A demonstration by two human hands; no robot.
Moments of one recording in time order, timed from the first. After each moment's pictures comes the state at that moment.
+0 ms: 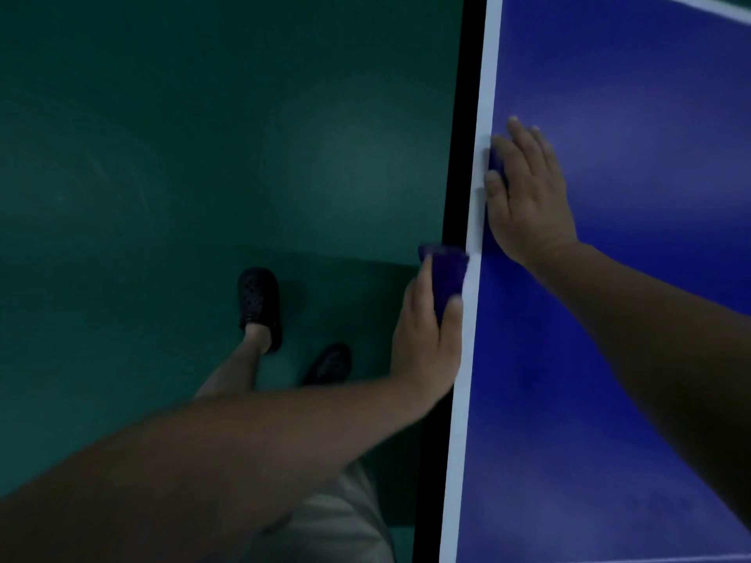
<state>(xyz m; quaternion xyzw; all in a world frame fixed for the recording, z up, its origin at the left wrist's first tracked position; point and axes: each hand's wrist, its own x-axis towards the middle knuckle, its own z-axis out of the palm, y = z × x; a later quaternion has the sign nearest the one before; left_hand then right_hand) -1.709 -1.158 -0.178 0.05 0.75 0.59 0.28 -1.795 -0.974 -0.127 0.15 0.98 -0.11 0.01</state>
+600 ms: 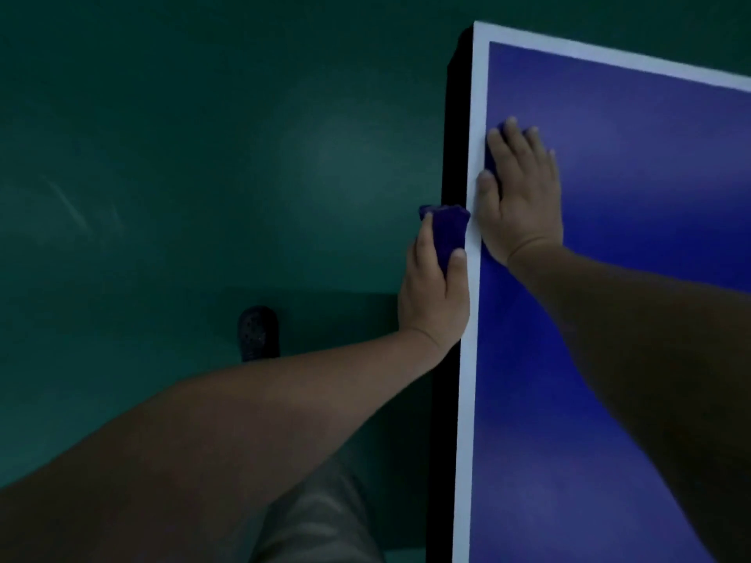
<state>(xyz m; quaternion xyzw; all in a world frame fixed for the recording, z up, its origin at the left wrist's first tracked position) -1.878 -1.063 -0.175 0.03 0.77 0.57 0.29 -1.920 -0.918 -0.137 0.24 0.97 -0.10 0.03</state>
